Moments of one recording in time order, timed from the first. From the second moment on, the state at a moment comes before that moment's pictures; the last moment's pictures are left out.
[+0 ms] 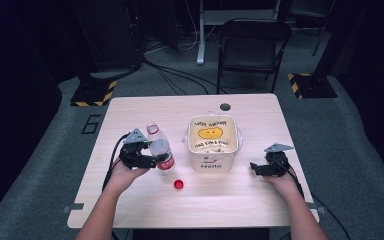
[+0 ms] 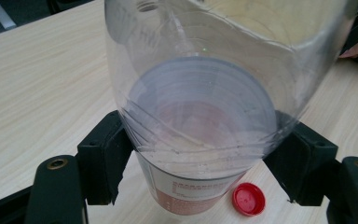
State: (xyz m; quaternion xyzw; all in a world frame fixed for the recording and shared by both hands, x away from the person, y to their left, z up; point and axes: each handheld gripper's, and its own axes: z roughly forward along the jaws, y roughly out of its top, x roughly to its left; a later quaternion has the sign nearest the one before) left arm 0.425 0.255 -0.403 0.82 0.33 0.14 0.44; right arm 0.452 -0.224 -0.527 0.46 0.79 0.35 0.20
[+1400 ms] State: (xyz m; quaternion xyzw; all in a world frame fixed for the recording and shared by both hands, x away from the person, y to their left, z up) left arm 0.436 0.229 -0.296 0.84 0.29 0.14 0.43; right arm 0.452 -0.224 -0.527 0.46 0.79 0.35 0.20
